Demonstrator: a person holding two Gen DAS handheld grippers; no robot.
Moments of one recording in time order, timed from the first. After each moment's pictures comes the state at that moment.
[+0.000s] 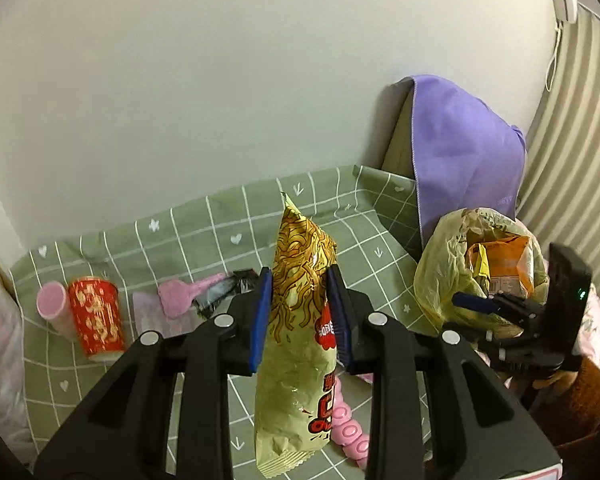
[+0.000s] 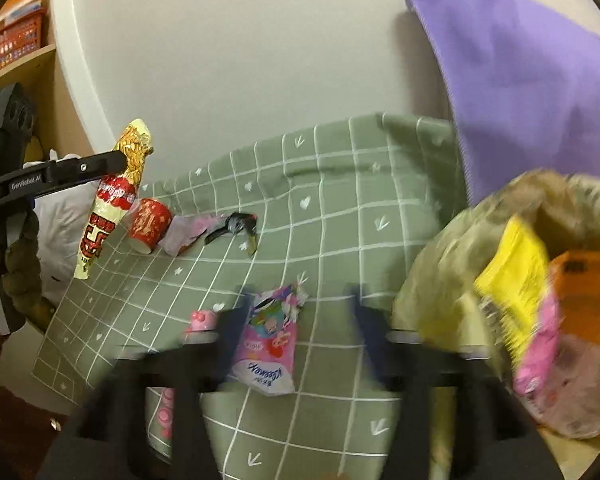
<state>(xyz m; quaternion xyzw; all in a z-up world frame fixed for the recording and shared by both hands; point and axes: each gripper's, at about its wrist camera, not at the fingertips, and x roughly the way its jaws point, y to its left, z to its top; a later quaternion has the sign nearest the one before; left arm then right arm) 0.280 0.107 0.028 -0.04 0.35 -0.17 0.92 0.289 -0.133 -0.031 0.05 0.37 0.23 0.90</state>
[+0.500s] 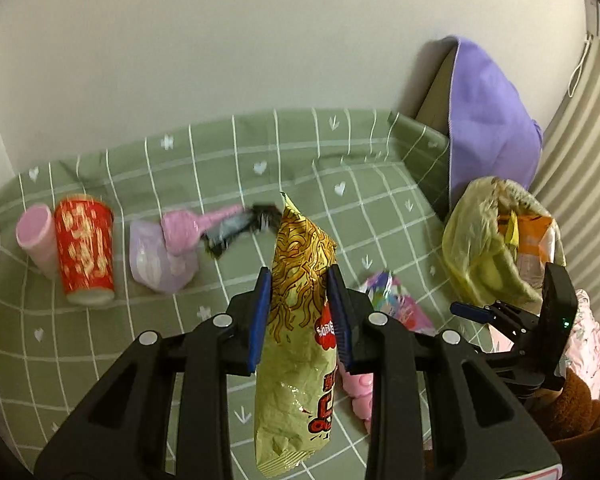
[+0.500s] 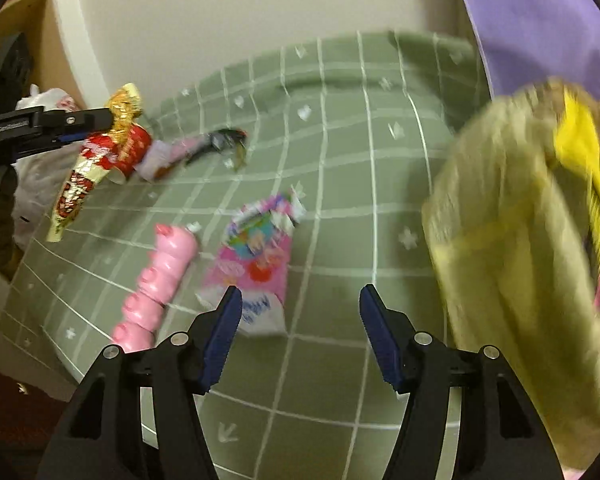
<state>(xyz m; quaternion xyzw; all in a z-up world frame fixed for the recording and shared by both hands) 0.283 0.124 -0.034 -0.07 0.42 -0.16 0.89 0.277 -0.113 -0.096 0.00 0.43 0.19 0.88</state>
